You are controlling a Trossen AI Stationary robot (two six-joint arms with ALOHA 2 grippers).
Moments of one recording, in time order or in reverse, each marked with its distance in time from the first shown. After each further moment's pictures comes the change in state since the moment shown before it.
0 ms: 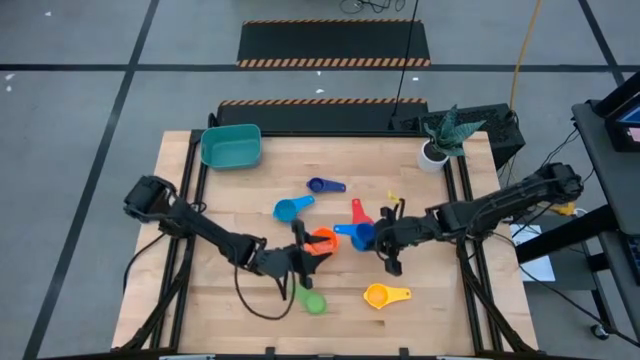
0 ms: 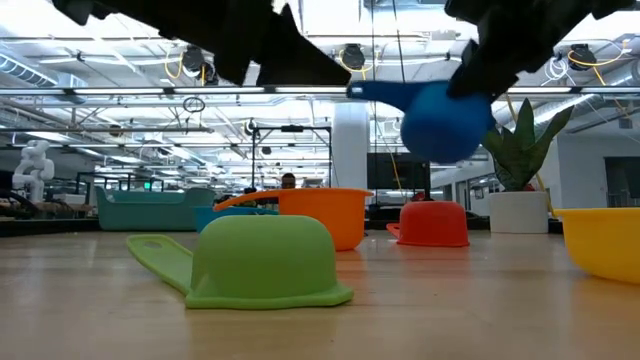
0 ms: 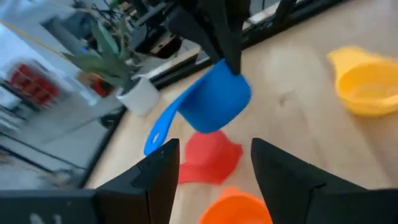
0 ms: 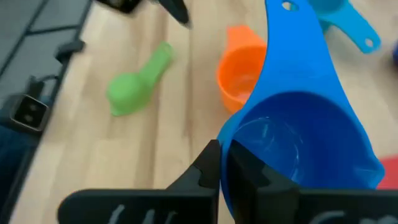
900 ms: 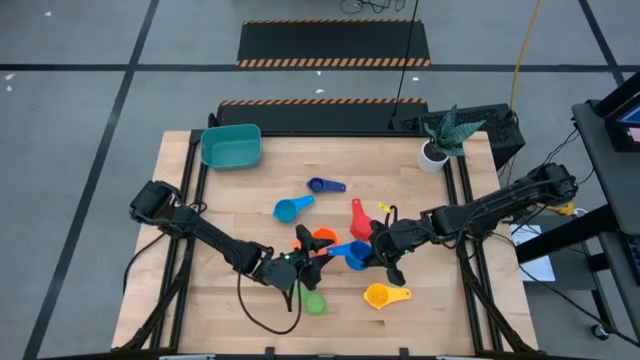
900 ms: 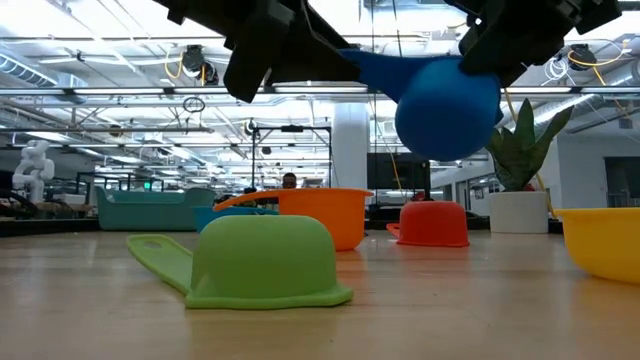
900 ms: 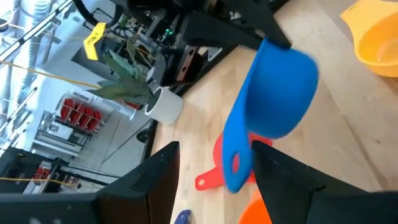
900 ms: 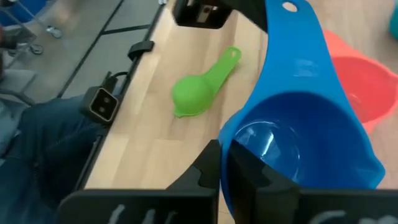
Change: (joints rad) left arm -0.034 0.054 0.113 -0.099 -0.118 0.232; right arm 0.005 0.064 -0.022 0.174 -0.237 -0.026
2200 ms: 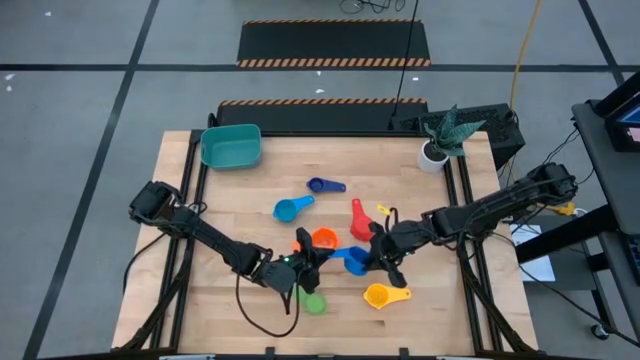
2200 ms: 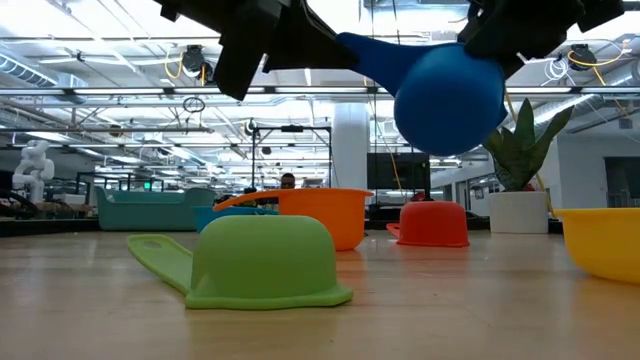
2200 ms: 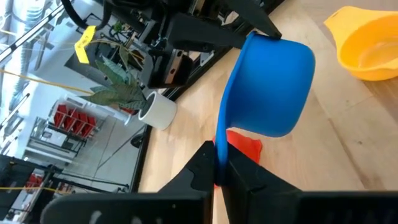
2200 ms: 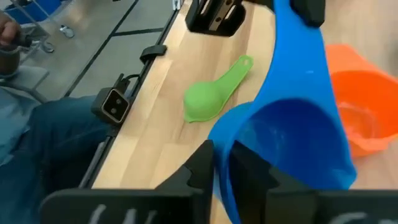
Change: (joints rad) left arm -0.019 0.000 -0.001 0.002 0.026 0.006; right arm 0.020 0.000 -0.001 0.036 0.021 -0.039
